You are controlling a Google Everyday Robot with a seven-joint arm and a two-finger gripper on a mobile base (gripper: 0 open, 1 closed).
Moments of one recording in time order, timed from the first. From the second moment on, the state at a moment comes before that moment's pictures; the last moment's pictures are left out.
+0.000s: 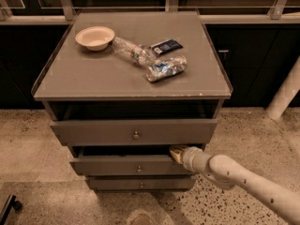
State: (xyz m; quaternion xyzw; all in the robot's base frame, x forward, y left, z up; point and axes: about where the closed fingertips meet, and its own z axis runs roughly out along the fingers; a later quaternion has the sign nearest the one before) arm 0.629 -0.136 0.433 -0.29 0.81 0.17 0.48
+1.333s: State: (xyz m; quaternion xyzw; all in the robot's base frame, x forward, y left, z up) arm 0.601 -0.131 0.429 -0.31 0.82 0.20 0.43
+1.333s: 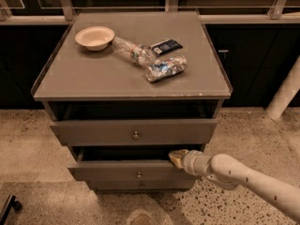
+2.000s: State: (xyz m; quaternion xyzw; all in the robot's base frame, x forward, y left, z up) arm 0.561 -0.155 0.422 -0.31 0.84 0.21 0.40
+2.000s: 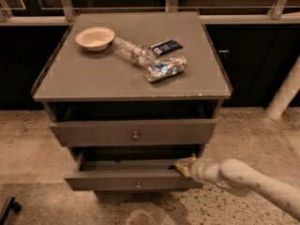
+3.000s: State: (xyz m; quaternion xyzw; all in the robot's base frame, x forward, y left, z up) arm 0.513 -0.147 0.404 -0.34 0.84 0.25 0.34
